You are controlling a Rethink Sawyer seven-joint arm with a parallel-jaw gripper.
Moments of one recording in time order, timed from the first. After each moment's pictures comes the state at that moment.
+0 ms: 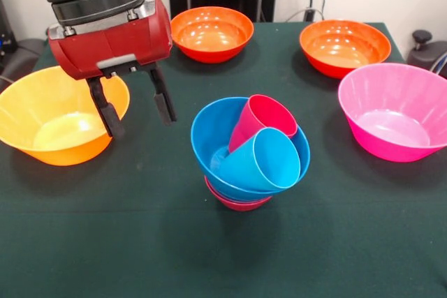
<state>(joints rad) -0.83 -0.51 0.78 1.26 -0.42 0.84 1.54</state>
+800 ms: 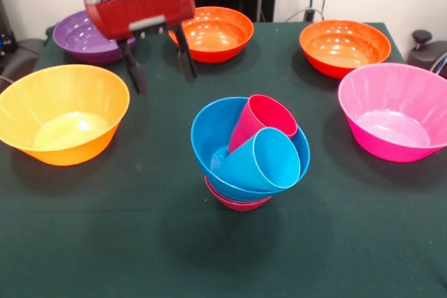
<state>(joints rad) -0.86 -0.63 0.78 1.47 -0.42 0.83 1.54</state>
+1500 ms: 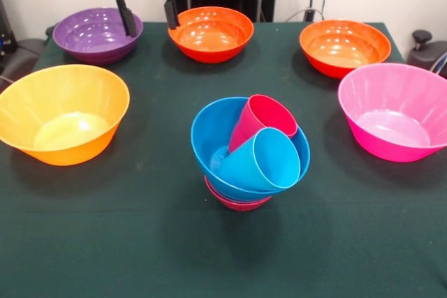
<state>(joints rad) -1.01 -0.85 0.74 1.93 -0.42 0.48 1.56</state>
